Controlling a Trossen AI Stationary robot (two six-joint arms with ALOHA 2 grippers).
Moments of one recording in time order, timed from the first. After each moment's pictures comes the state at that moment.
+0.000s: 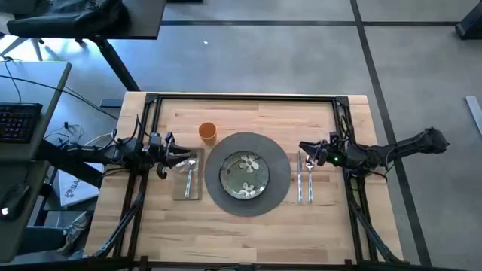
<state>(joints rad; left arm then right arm) -0.07 0.01 0.01 0.07 -0.12 -0.28 0.24 0.46 0.13 0.26 0.66 0.91</state>
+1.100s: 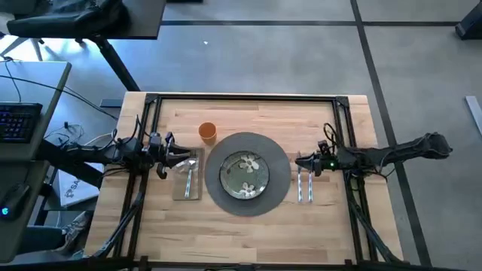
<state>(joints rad) -0.07 0.01 0.01 0.07 -0.12 -0.28 0.14 0.46 0.02 0.16 0.25 0.96</state>
